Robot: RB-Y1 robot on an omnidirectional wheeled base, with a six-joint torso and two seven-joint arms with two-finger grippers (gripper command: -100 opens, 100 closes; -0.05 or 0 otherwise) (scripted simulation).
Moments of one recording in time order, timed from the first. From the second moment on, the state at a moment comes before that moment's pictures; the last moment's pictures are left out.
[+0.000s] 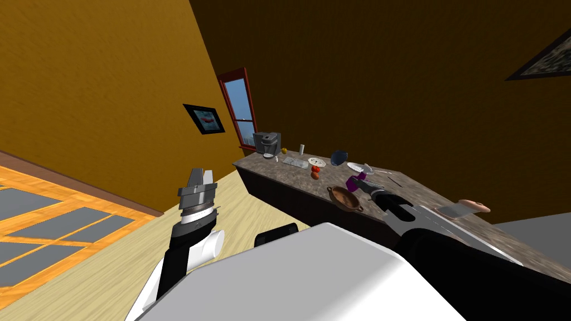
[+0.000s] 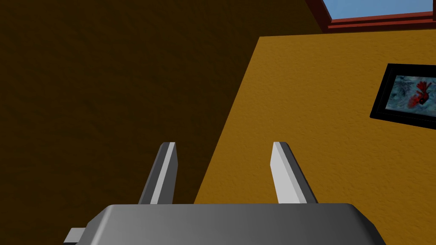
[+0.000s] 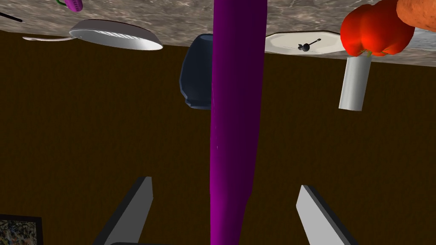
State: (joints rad) left arm 0.45 0.04 0.01 -2.20 -0.05 -0.59 -0.11; right arm 0.94 -0.73 -0.60 -2.20 0.09 0.45 0.41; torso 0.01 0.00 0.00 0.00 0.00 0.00
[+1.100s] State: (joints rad) left arm 0.45 0.04 0.01 -2.20 -0.05 -0.59 -0.11; right arm 1.04 -0.78 -0.67 -2.38 0.01 0.55 0.39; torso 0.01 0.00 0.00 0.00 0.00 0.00
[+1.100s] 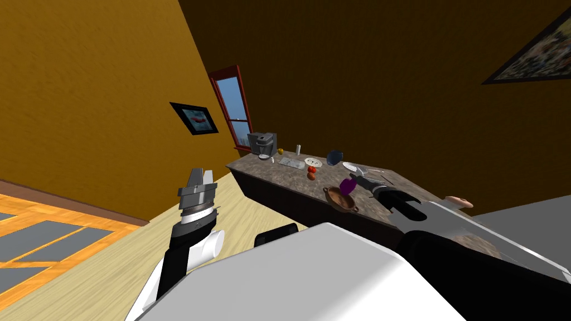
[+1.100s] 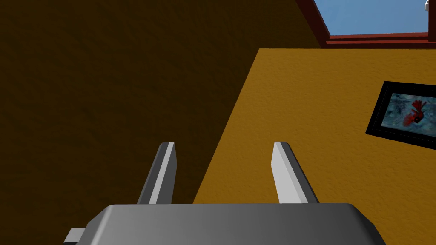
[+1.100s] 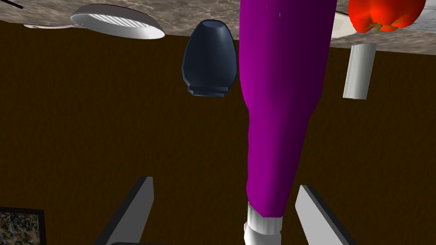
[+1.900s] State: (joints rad) left arm 0.45 0.04 0.01 -2.20 -0.05 -0.59 -0.11; right arm 1.07 -0.79 -0.70 -2.42 -0.01 0.57 0.38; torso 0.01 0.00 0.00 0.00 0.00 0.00
